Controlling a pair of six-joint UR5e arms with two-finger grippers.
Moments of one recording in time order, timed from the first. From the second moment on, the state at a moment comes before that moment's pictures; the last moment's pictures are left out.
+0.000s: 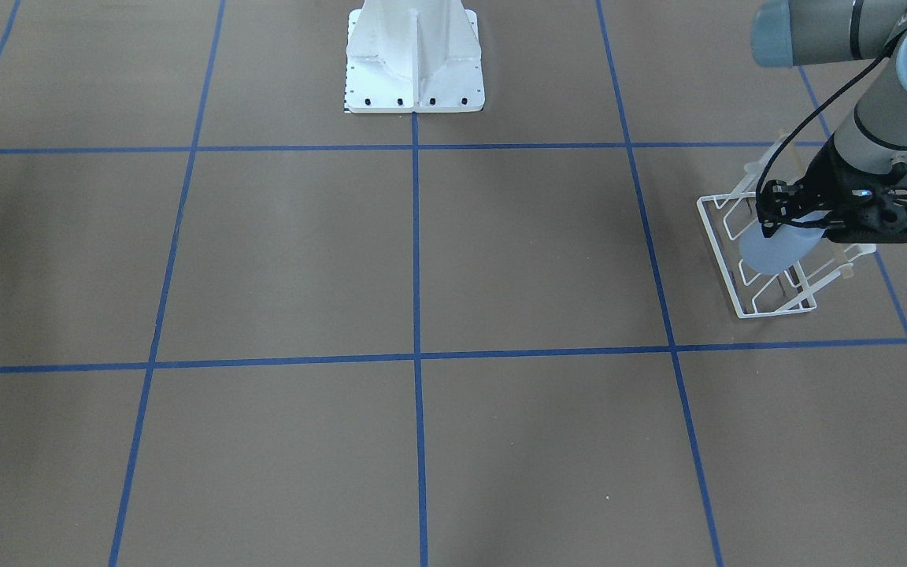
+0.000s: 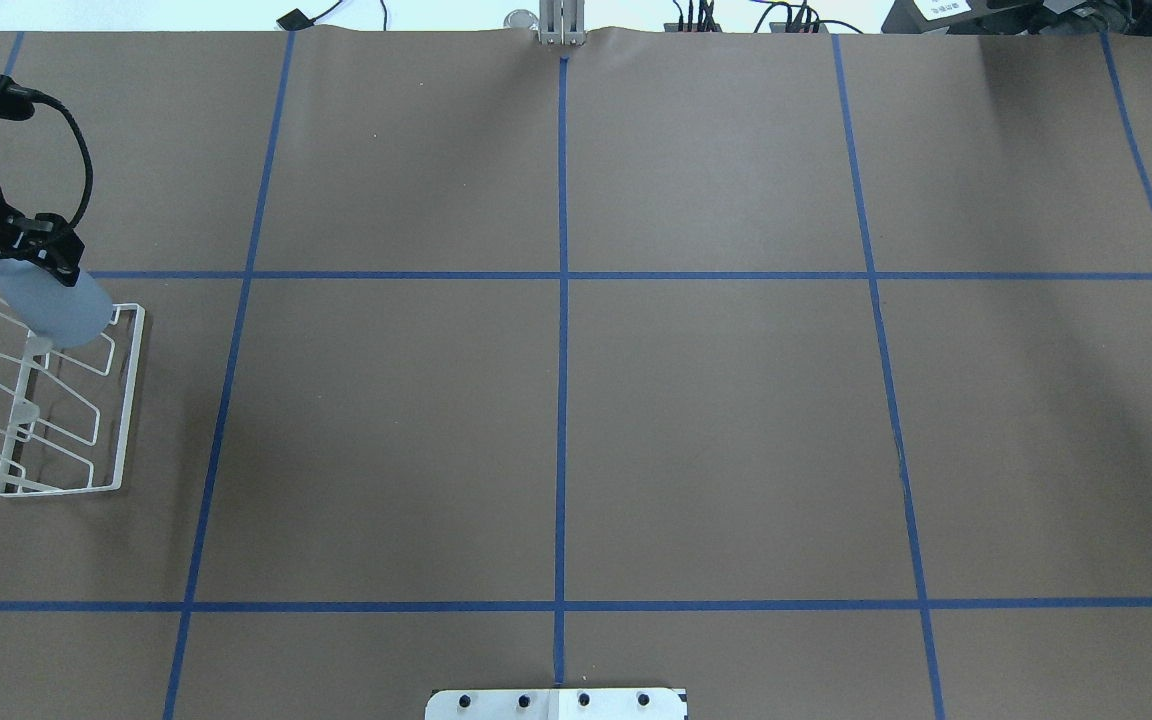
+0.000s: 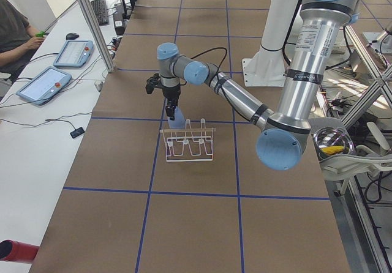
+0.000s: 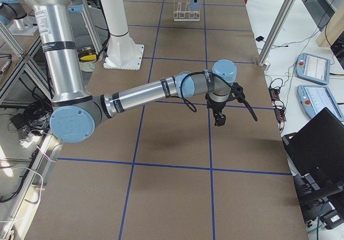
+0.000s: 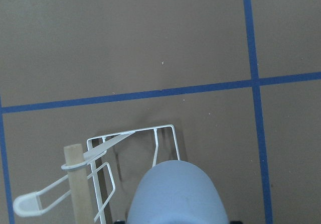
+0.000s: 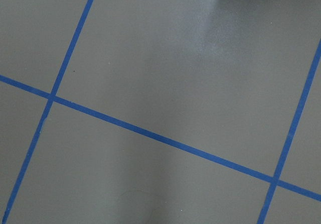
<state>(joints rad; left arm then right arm) -1.06 -1.79 -1.93 -1.35 -2.13 -0.52 1.43 -1.39 1.73 -1.67 2.40 -0.08</state>
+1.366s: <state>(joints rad) -1.06 -1.80 -1.93 -1.41 -2.20 -0.52 1.43 -1.40 1.75 -1.67 2.40 -0.08</state>
